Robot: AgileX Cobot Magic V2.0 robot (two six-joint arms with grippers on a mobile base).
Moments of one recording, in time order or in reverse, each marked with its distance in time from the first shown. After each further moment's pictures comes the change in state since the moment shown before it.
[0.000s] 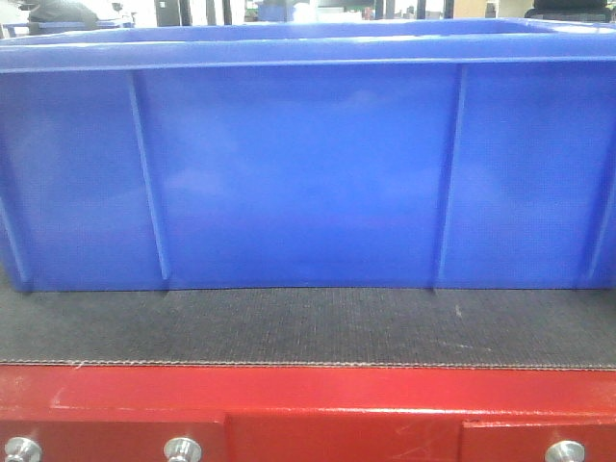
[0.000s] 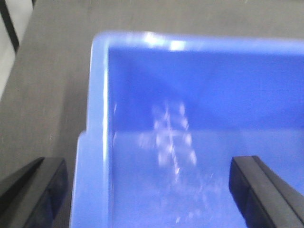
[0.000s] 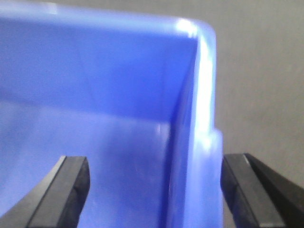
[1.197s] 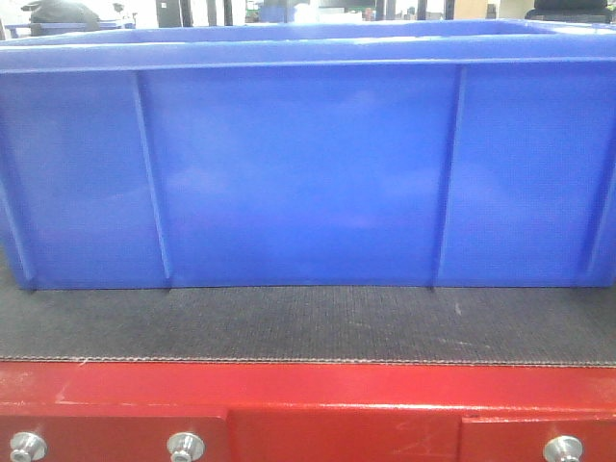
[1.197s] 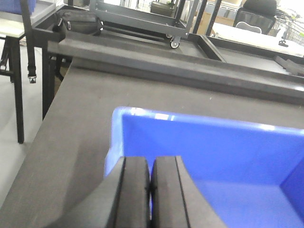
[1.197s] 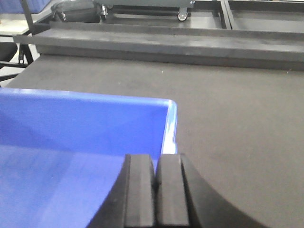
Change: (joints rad) left arm 0.029 -0.581 0.430 0.010 -0.196 -0.083; right arm 0.000 -0.619 0.275 -0.010 0.024 0.000
